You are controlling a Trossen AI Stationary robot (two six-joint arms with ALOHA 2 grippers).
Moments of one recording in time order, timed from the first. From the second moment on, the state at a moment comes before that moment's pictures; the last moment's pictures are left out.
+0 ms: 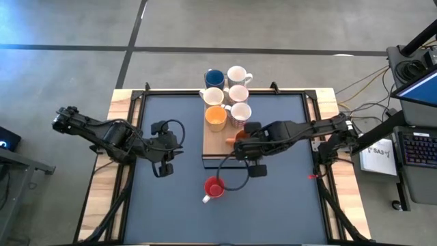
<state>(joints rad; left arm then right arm) -0.36 1.18 1.29 -1.01 -0.44 -0.40 0.21 1.77 1.90 -1.40 0.20 0.05</state>
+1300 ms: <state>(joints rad) -0.36 1.18 1.29 -1.01 -0.44 -0.40 0.21 1.74 1.91 -1.31 0.23 -0.01</state>
